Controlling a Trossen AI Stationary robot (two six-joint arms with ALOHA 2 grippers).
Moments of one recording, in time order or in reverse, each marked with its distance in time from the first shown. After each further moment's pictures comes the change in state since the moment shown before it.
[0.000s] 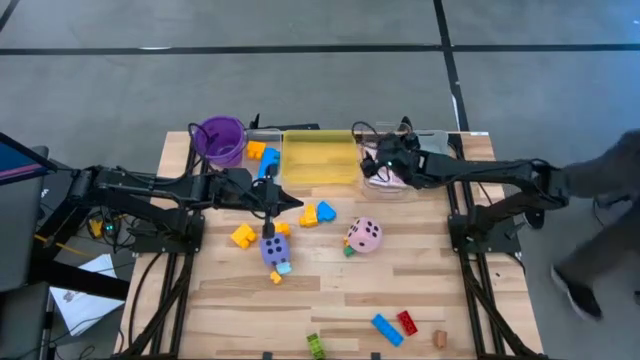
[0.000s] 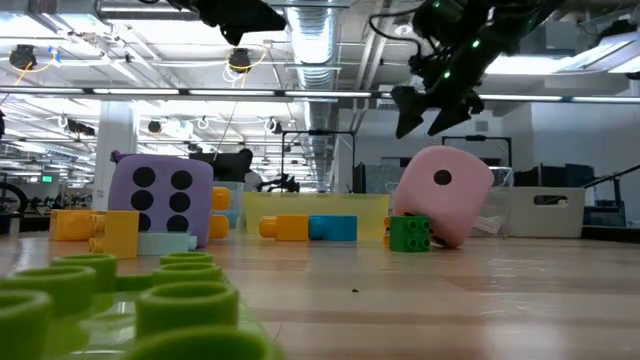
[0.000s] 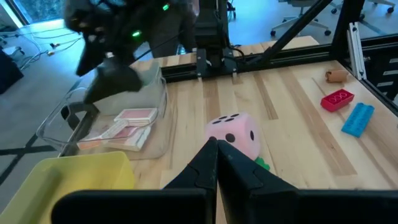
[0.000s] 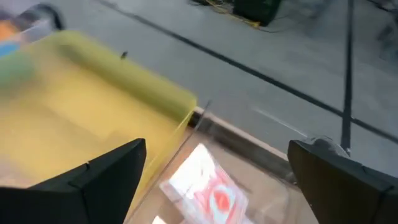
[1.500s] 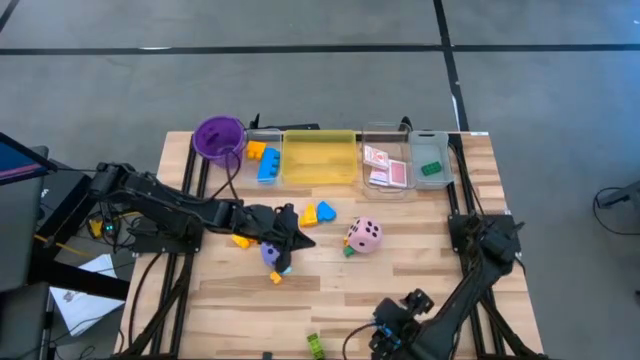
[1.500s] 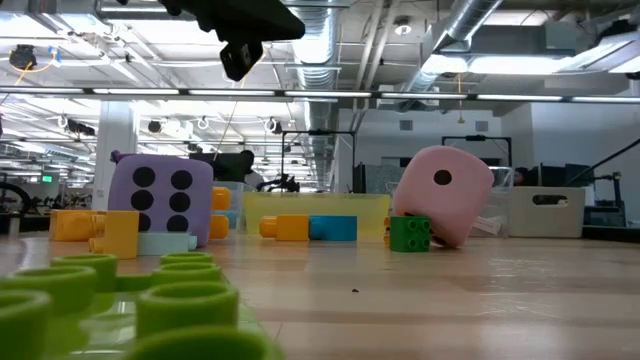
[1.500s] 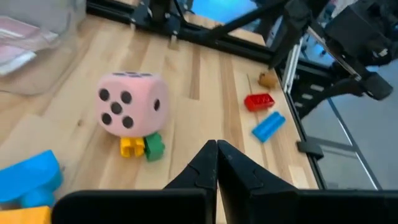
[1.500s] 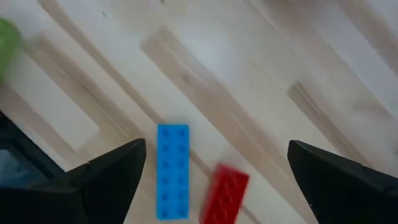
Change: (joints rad) left arm -0.208 0.229 0.000 0.131 0.001 -0.516; right arm 1.182 0.815 1.071 -1.287 -0.331 1.340
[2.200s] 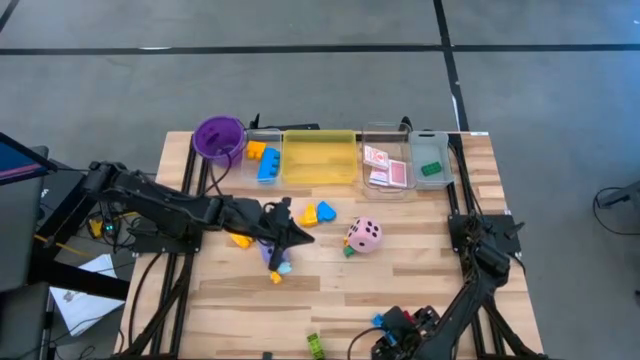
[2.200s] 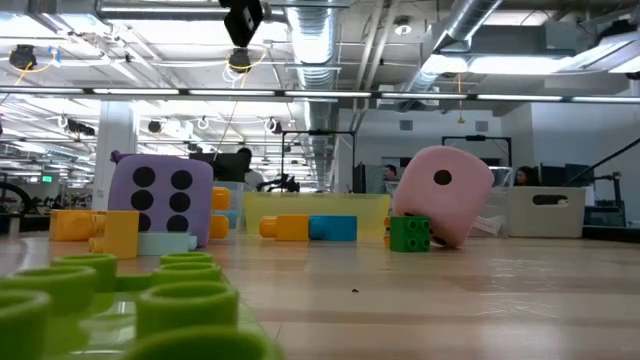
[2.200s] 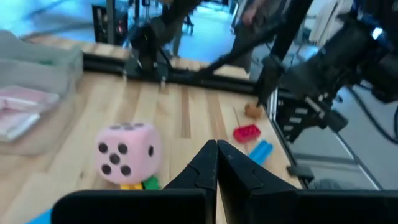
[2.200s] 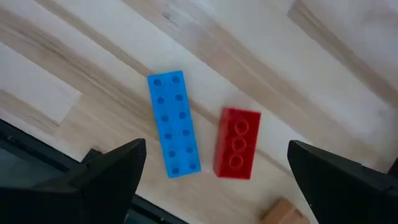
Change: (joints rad) left arm -0.002 -0.084 0.000 0.074 -0.001 0.115; right arm 0.040 0.088 0.076 -0.029 -0.163 0.235
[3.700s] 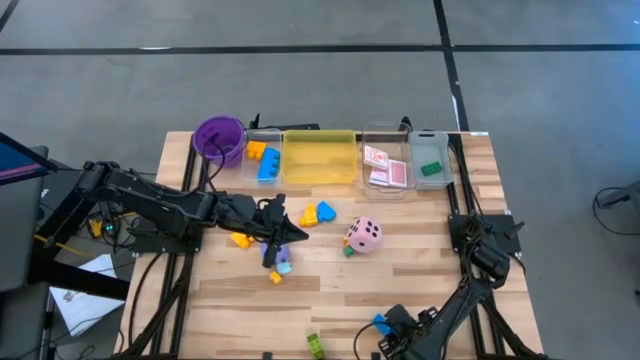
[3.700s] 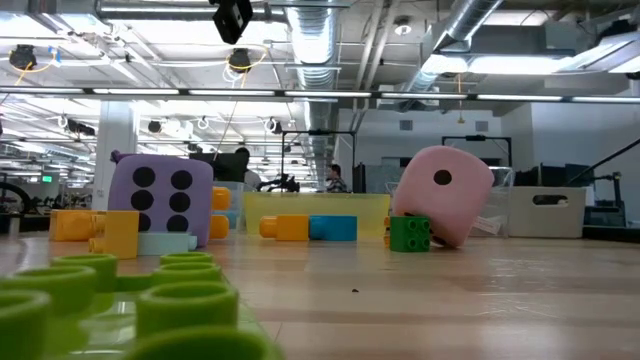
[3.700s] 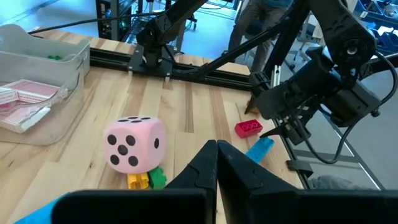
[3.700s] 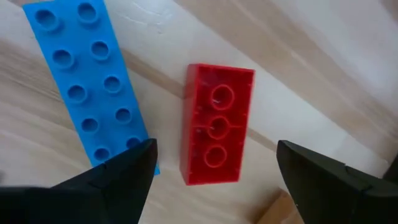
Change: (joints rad) left arm 0.004 -0.061 0.000 -0.088 0.000 -0.010; right arm -0.013 -0.001 -0.282 0.214 -0.190 0.017
